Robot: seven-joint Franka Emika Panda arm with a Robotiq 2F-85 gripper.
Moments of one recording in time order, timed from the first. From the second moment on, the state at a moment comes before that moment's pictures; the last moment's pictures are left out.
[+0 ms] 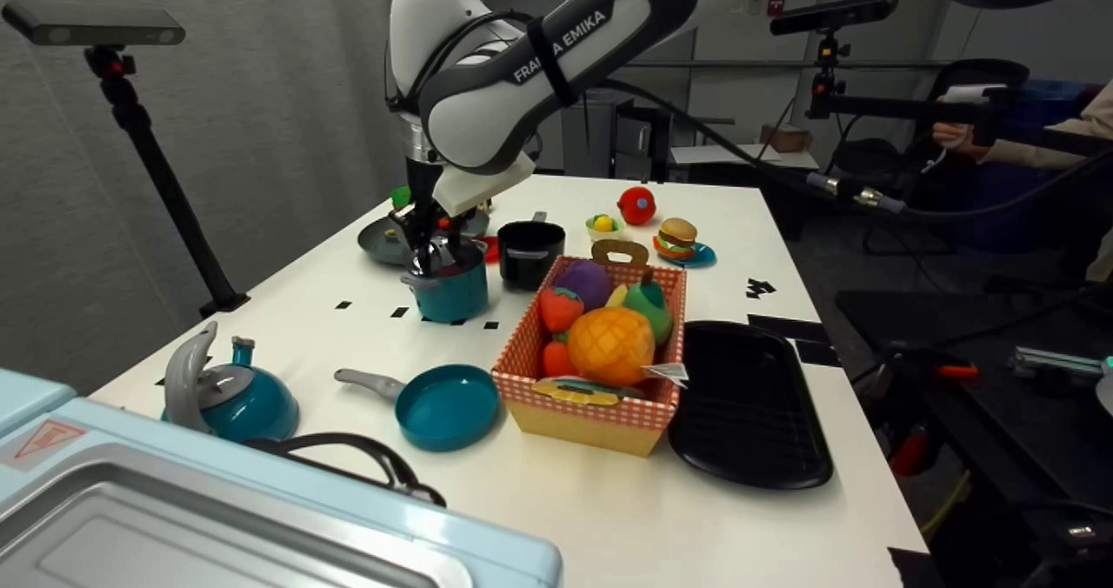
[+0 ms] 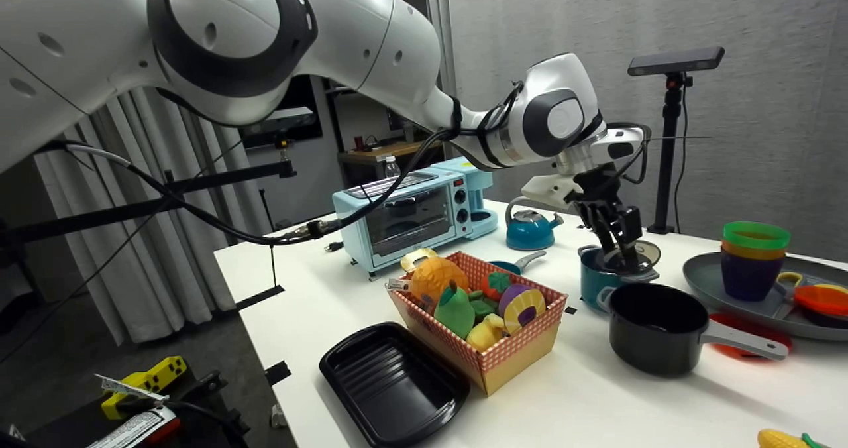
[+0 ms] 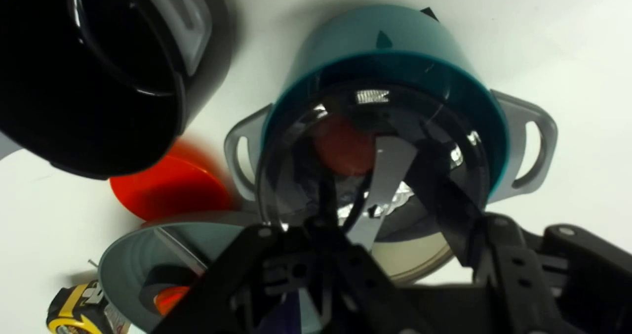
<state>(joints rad) -0.15 1.07 -0.20 -1.04 -0.05 2.38 0.40</state>
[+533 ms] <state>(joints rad) -0.15 1.06 -0.20 -1.03 -0.05 2.38 0.40</state>
